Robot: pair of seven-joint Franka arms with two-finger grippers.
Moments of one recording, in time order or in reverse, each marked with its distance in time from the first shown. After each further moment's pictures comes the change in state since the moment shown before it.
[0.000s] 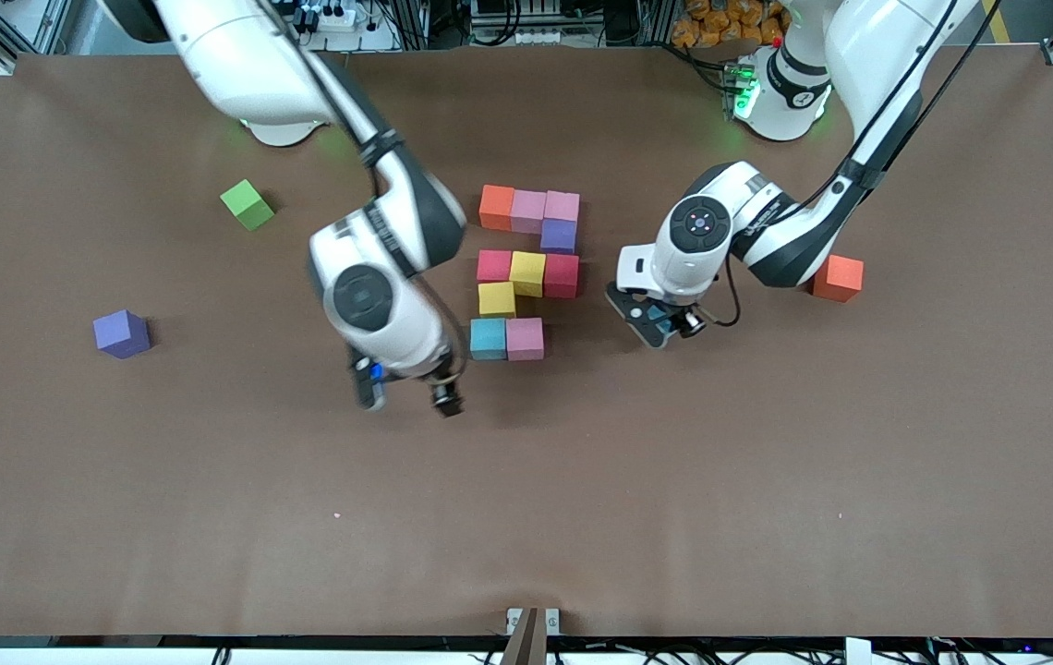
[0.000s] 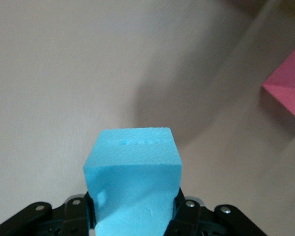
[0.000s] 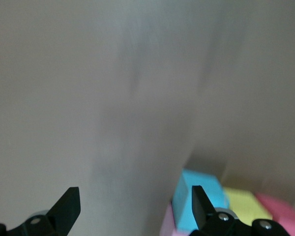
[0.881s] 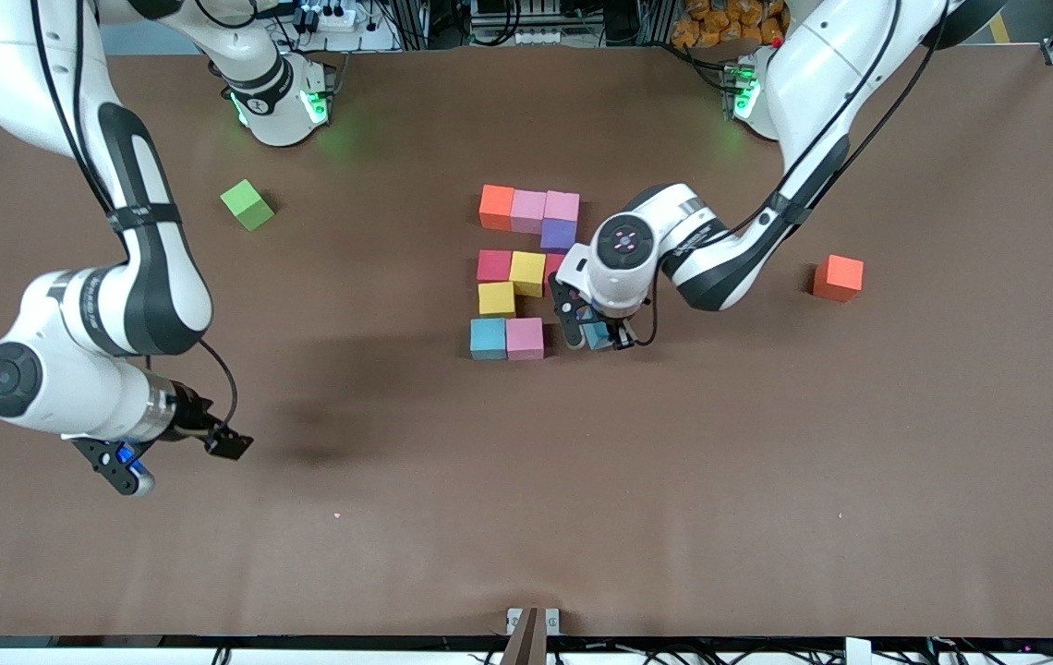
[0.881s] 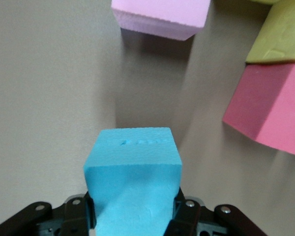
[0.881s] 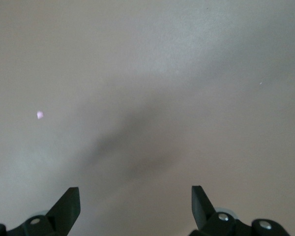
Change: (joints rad) left arm -0.251 0.184 0.105 0.270 0.039 -0.144 0.211; right arm -0.392 -0.152 -0.004 -0.163 -0.036 -0.039 -1.056
